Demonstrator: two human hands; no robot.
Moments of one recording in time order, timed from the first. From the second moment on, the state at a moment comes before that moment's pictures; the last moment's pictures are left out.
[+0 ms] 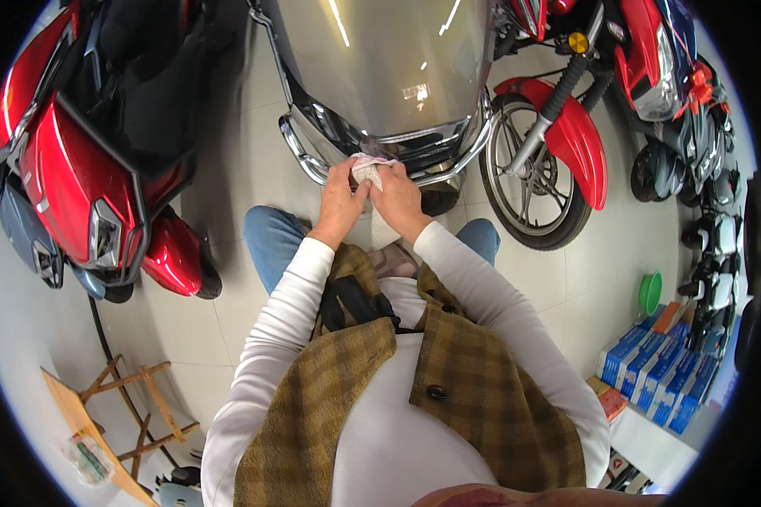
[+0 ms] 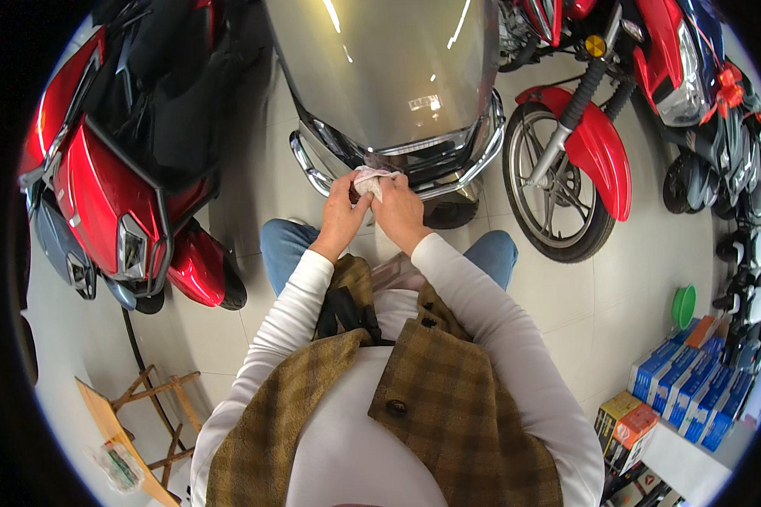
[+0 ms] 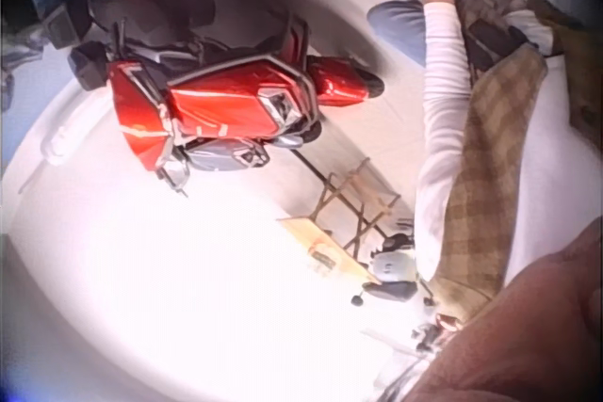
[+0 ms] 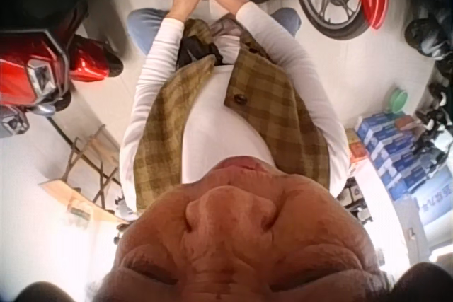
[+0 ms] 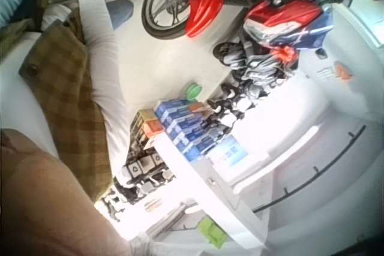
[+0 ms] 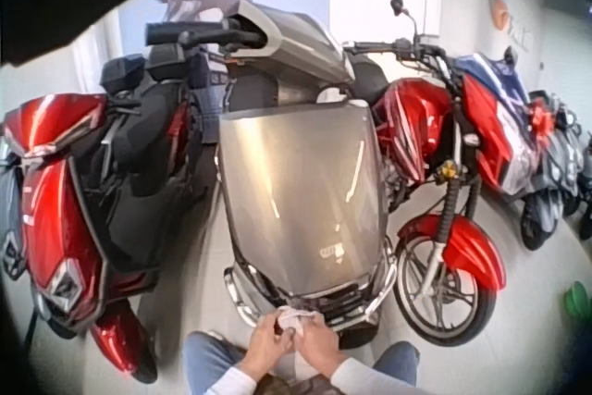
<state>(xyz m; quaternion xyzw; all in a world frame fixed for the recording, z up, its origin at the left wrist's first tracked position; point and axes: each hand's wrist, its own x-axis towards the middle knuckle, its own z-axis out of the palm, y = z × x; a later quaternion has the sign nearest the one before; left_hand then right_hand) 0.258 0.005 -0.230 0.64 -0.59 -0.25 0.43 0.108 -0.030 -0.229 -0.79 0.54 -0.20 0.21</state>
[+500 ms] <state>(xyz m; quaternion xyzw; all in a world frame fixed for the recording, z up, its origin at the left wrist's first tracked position) 0.238 -0.003 -0.233 0.61 -0.75 -0.12 0.25 0.064 -0.039 -0.219 -0.81 0.57 -0.07 0.11</state>
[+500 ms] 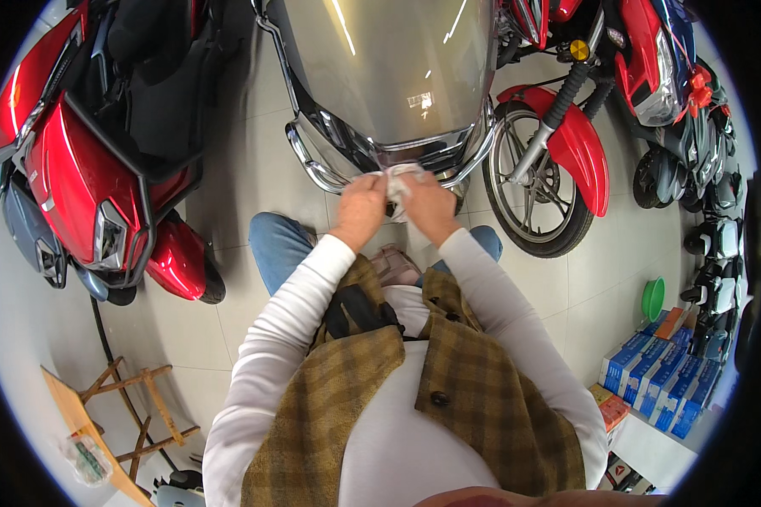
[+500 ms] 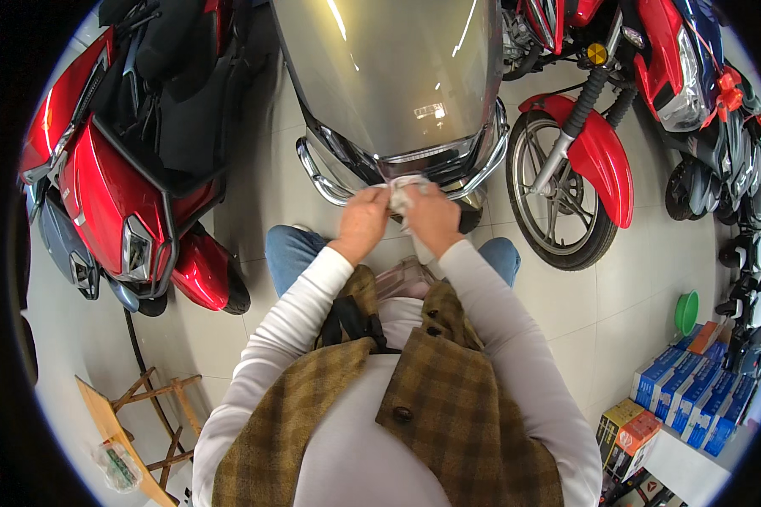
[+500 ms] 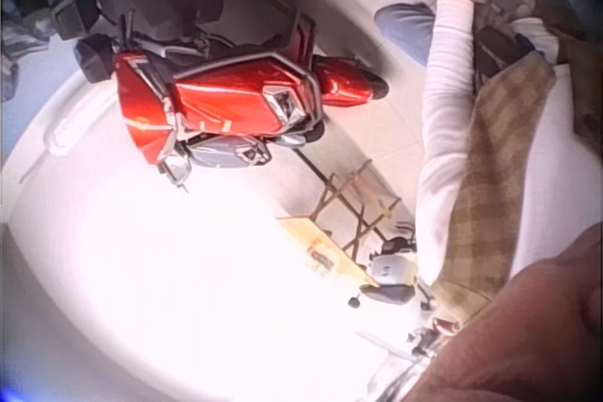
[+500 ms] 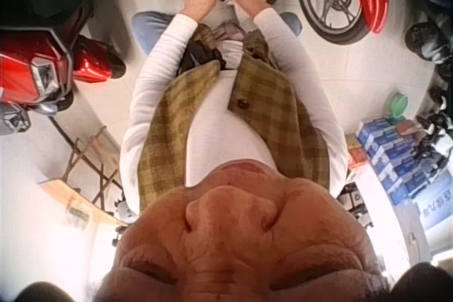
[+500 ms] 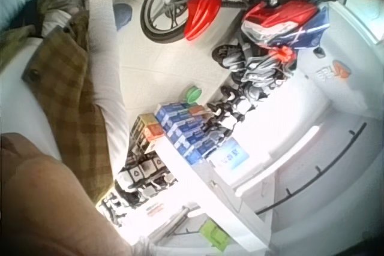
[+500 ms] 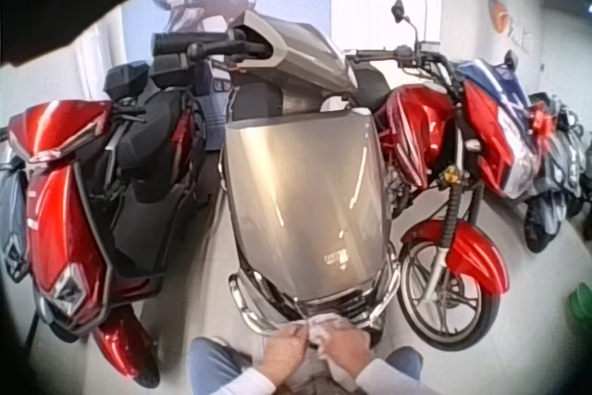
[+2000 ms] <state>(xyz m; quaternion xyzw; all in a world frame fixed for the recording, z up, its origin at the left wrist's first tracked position) 0.231 0.004 -0.249 0.58 -0.70 -0.16 0.38 0.084 -0.024 -0.222 -0.79 0.56 -0.07 0.25</state>
